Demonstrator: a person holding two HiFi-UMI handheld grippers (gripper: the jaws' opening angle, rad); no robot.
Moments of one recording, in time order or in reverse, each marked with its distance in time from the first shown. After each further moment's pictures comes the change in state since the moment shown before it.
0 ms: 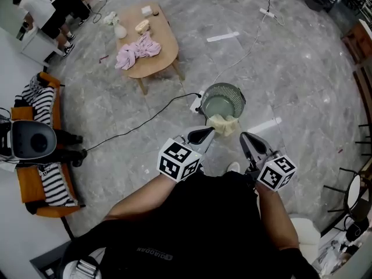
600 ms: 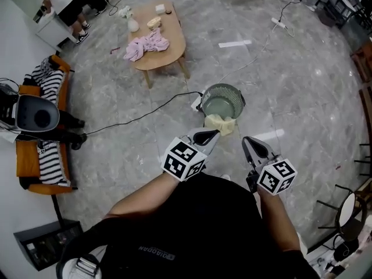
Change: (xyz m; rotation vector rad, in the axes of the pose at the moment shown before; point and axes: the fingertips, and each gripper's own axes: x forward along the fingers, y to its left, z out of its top) left arm 0.027 -0.080 -0.009 0.007 0.008 0.064; right arm -0.074 -0.024 -0.005 -0.143 0.109 0.029
